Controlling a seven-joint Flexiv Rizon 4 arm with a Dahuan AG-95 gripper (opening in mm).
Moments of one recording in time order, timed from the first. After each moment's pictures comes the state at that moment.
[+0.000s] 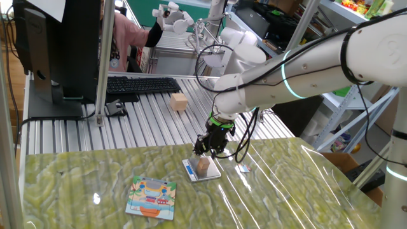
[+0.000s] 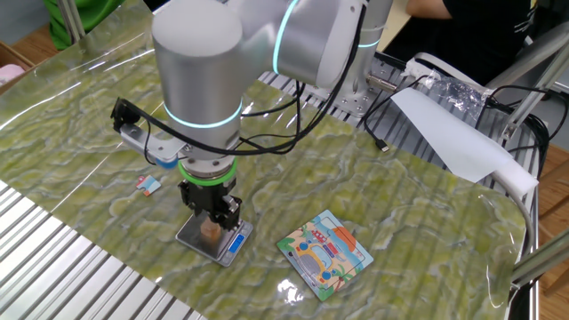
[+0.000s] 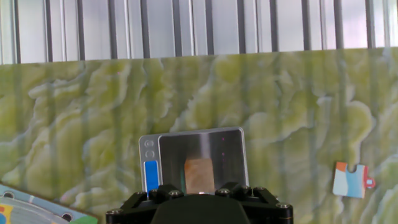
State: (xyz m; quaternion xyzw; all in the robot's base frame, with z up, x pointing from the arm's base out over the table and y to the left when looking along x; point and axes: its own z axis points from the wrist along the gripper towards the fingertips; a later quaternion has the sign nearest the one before) arm 0.619 -0.018 0.049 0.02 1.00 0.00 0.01
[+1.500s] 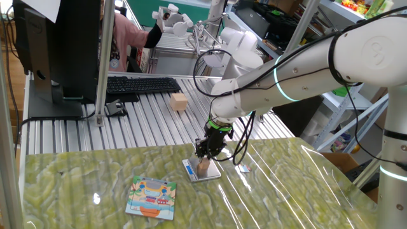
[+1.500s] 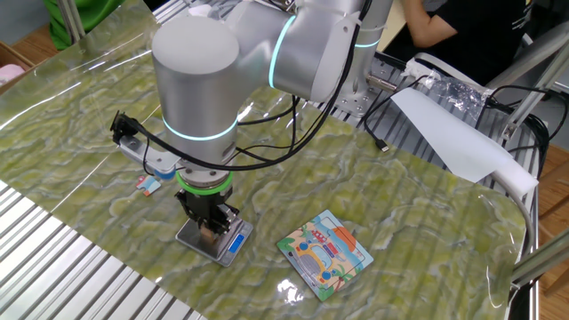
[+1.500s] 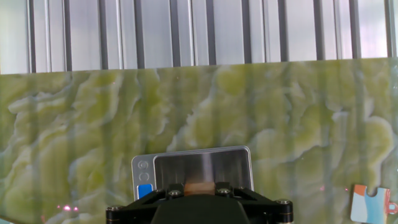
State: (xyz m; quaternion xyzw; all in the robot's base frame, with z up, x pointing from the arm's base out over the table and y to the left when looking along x) arm 0.626 -0.023 0.033 0.01 1.00 0.00 0.02
